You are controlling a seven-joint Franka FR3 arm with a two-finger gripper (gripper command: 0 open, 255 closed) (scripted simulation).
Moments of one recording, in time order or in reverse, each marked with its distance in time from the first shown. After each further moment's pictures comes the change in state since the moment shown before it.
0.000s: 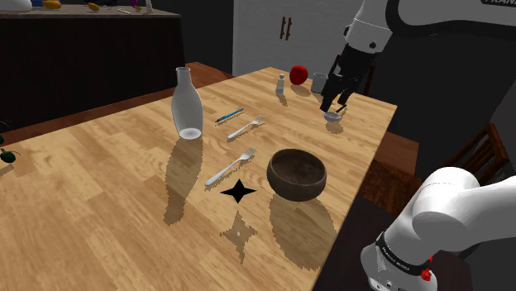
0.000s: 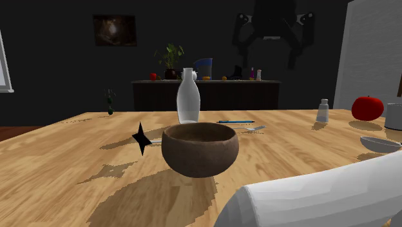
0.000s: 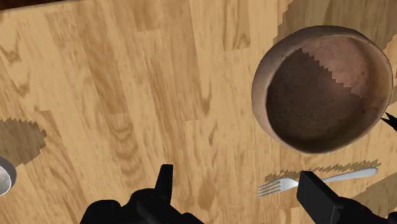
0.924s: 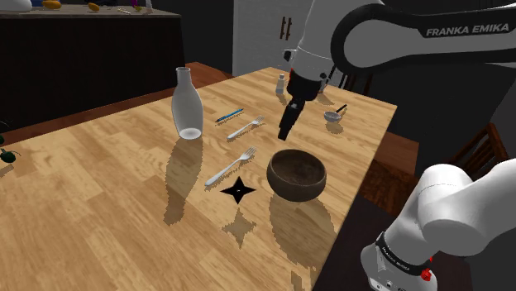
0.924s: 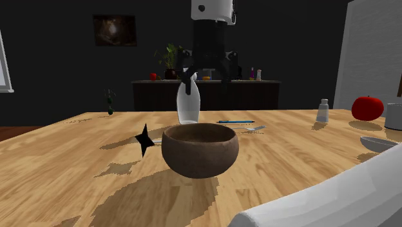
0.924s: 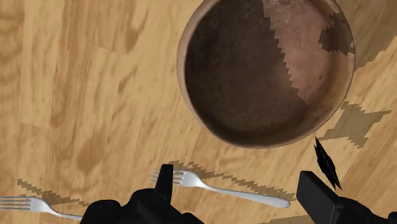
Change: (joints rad) arm 0.192 0.213 0.106 -0.009 0.064 0.239 -0.197
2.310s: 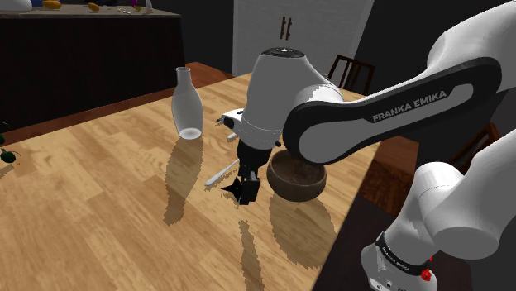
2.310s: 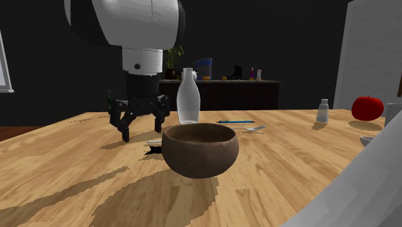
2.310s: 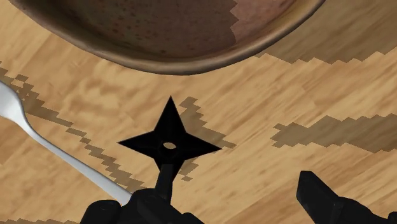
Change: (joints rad) arm 0.193 0.284 0.159 -0.039 0.032 0.337 -0.205
